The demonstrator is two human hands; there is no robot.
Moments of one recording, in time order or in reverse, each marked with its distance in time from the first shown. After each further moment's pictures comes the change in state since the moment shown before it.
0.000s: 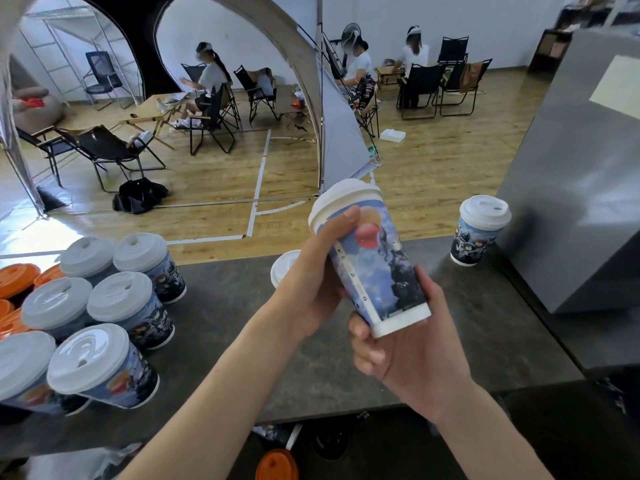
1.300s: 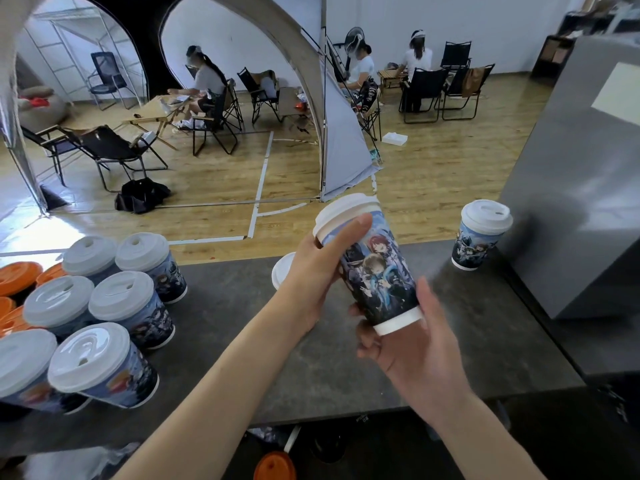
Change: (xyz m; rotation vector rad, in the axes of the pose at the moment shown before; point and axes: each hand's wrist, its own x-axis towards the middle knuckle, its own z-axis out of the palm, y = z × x) left_hand 0.009 -0.003 -0.003 0.214 0.142 0.129; right_hand 0.003 0.008 -0.018 -0.060 0.164 -0.149
